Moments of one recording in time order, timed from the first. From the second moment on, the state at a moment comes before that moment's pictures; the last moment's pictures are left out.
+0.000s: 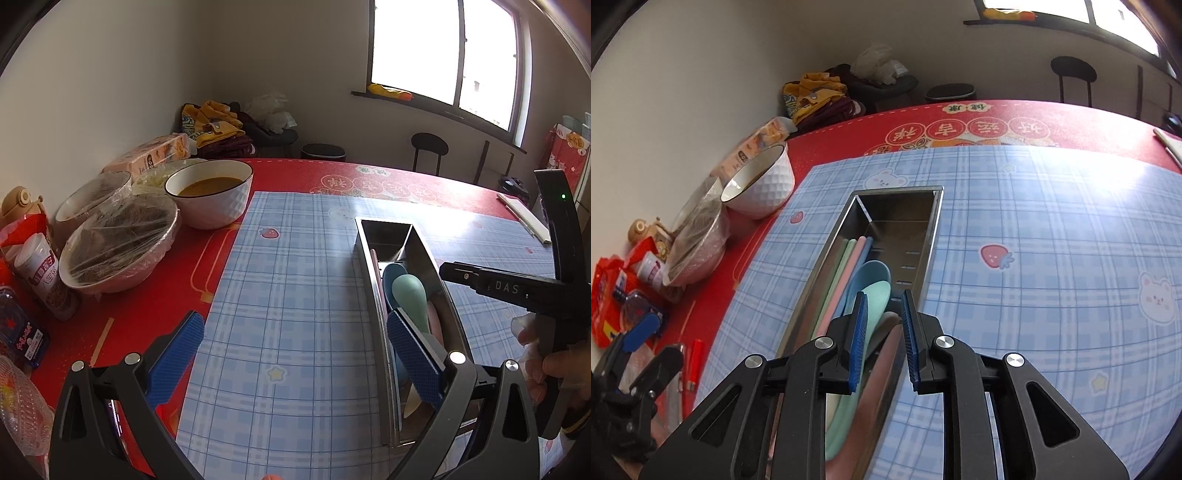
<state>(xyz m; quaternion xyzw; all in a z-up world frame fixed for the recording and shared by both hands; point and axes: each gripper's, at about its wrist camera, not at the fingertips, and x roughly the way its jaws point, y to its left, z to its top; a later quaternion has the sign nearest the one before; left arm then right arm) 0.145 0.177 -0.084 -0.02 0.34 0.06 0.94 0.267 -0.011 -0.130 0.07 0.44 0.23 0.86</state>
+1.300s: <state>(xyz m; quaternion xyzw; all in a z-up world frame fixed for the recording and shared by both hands) 0.109 0.040 0.004 0.02 0.17 0.02 0.98 0.148 -0.202 -0.008 0.03 0.19 0.09 0.98</state>
